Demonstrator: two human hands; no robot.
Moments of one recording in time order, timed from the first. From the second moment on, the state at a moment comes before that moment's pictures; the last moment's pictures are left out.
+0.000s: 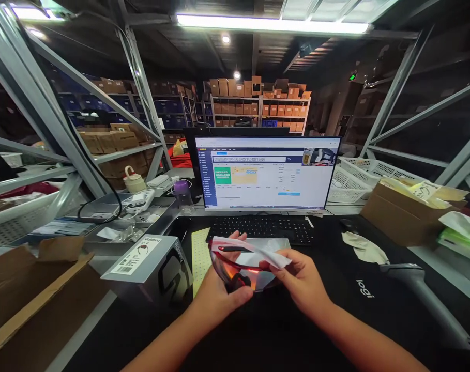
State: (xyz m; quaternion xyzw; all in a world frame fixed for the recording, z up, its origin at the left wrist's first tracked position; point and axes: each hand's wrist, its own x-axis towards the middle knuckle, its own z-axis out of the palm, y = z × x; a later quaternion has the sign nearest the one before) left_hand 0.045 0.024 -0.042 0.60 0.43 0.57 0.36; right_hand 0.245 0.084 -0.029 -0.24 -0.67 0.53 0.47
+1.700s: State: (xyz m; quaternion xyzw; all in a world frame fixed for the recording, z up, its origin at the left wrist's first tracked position) left_hand 0.046 0.047 0.006 0.45 0.43 0.70 0.36; right_hand 0.297 0.097 0.006 -0.17 -0.96 0.17 0.17
